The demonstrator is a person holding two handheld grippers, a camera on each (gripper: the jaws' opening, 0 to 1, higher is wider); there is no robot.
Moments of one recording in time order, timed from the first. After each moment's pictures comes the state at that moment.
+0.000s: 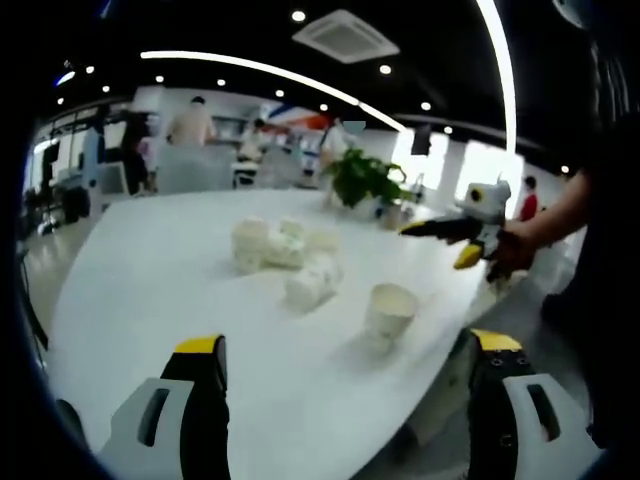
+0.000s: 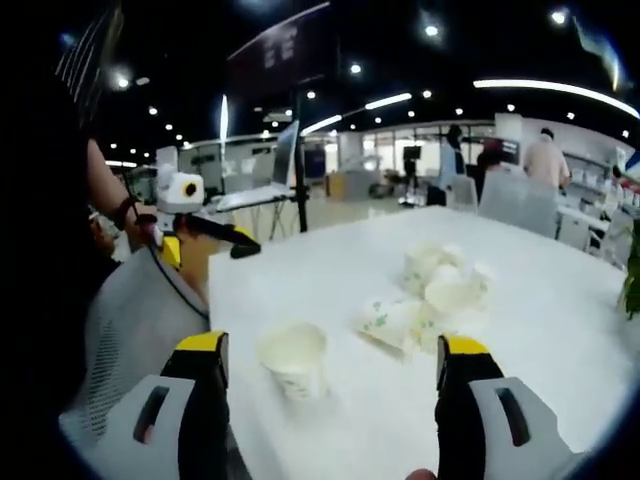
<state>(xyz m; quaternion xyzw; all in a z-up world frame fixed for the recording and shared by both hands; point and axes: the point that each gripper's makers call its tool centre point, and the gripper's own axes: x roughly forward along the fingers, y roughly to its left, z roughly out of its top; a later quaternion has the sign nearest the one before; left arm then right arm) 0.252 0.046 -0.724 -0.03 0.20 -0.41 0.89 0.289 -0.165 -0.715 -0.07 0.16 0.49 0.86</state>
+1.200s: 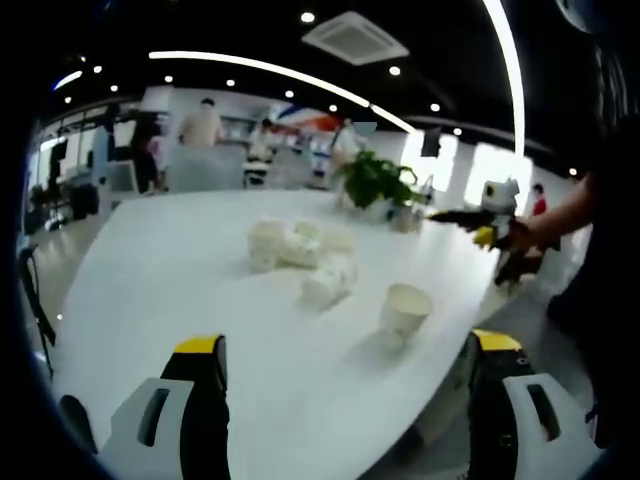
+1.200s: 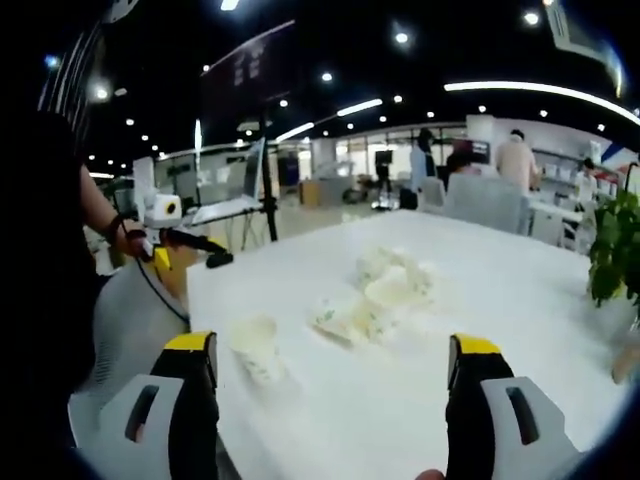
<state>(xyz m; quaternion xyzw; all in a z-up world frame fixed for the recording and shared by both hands) 0.257 0.063 -0.724 -0.03 0.20 -0.39 0.90 0.308 -0.225 -0.695 -0.05 0.16 0.44 0.88</state>
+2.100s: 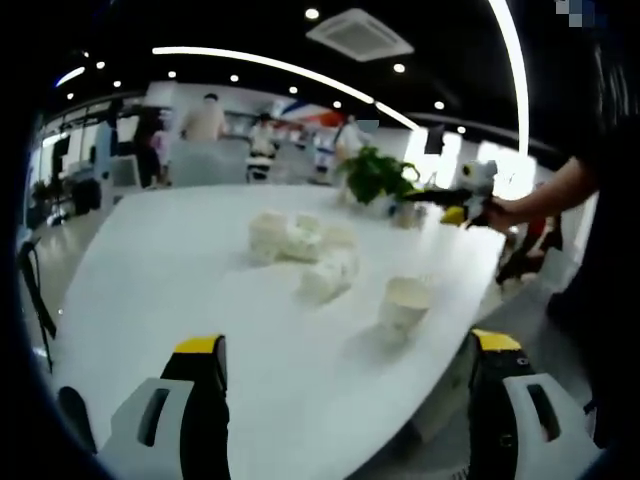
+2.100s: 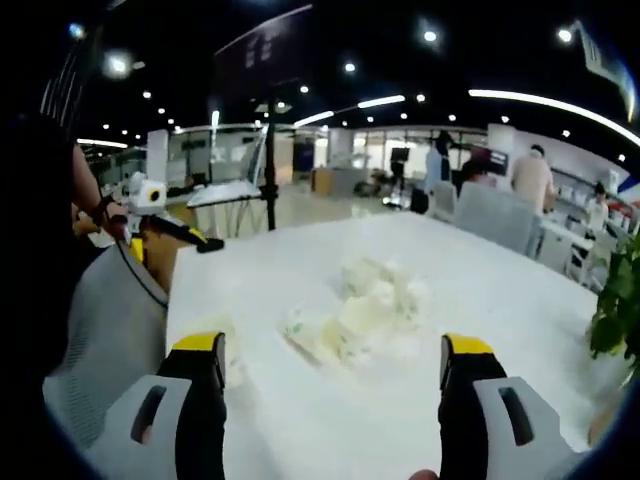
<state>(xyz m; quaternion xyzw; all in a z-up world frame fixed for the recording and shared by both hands) 0.254 0.065 -0.730 -0.03 0.21 -0.39 0.90 0.366 -0.216 -0.690 -0.11 0.16 0.47 0.86</state>
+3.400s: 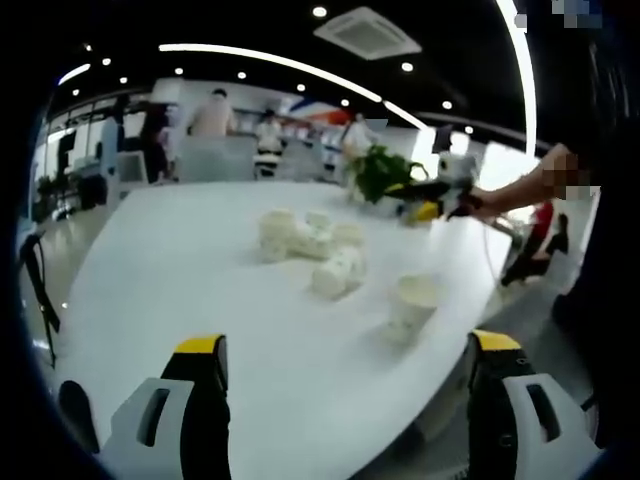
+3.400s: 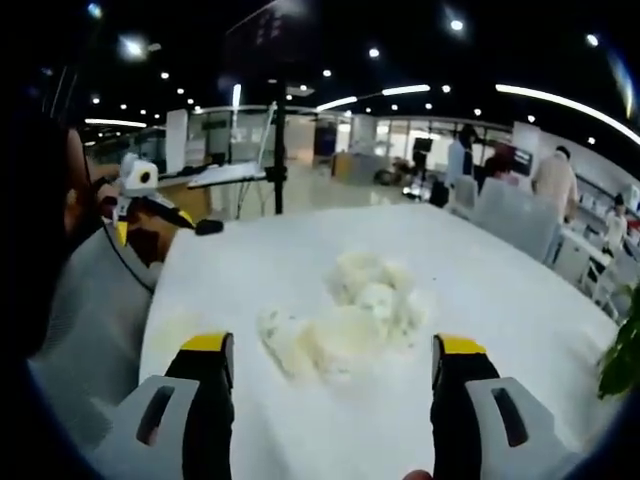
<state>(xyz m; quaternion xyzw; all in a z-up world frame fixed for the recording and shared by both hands) 0.261 0.076 -0.734 -0.04 0.22 -0.37 0.90 0.422 -0.190 -0.705 -0.15 0.17 0.50 0.83</state>
